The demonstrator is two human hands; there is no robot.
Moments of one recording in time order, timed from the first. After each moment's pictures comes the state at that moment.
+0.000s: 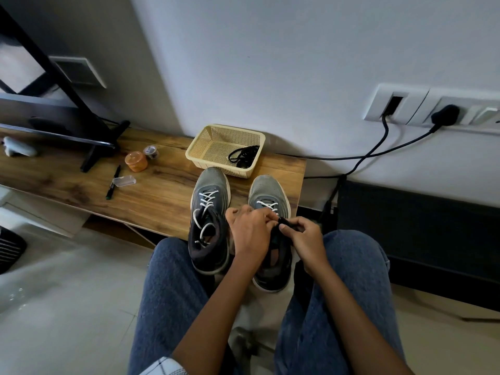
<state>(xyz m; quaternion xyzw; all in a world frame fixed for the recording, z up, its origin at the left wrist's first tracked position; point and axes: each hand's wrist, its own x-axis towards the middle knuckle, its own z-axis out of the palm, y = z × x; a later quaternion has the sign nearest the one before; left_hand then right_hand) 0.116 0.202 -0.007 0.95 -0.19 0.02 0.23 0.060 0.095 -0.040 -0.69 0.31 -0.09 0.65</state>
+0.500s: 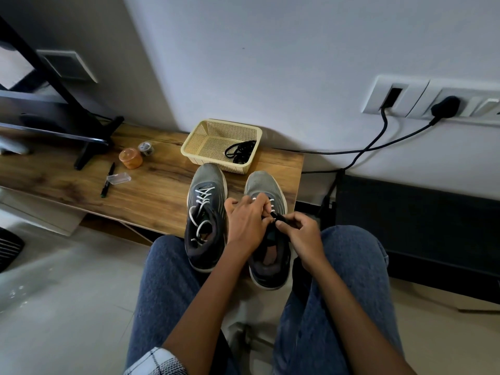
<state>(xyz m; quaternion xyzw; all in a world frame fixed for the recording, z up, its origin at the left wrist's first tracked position) 0.133 0.207 -0.012 0.94 -0.28 0.01 0.21 0.061 0.094 -0.042 -0.71 0.30 -0.08 0.64</state>
